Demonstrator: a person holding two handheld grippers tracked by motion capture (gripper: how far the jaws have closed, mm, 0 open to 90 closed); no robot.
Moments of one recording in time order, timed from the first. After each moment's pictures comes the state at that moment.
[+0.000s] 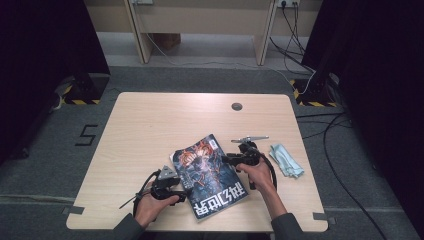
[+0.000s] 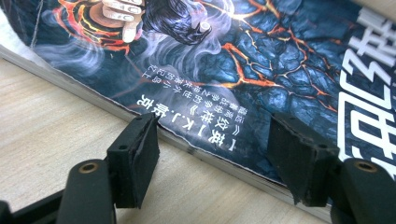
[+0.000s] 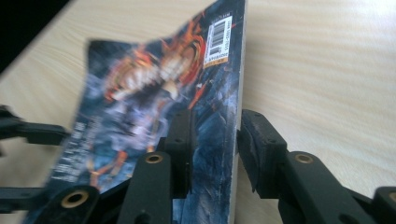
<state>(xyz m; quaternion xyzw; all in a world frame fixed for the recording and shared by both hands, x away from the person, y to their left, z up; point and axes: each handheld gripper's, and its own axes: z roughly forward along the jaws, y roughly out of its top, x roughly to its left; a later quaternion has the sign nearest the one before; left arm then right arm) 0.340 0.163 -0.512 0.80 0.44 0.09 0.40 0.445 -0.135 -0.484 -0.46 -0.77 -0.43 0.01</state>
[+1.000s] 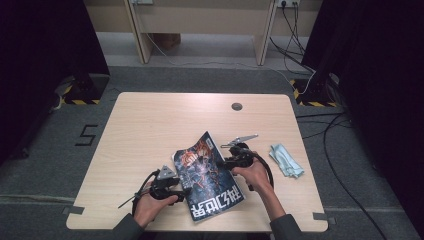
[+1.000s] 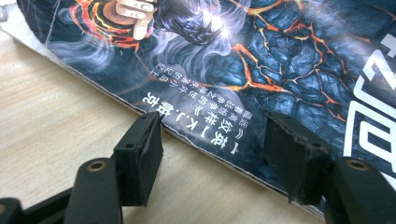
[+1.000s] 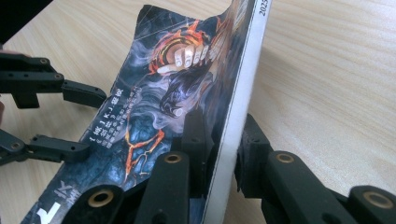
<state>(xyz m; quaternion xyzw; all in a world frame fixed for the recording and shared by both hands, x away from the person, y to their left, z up) 0.340 0.167 -0.509 0.80 0.43 0.09 0.40 0.432 -0.111 -0.468 -0.39 -0.84 -0.39 0.01</state>
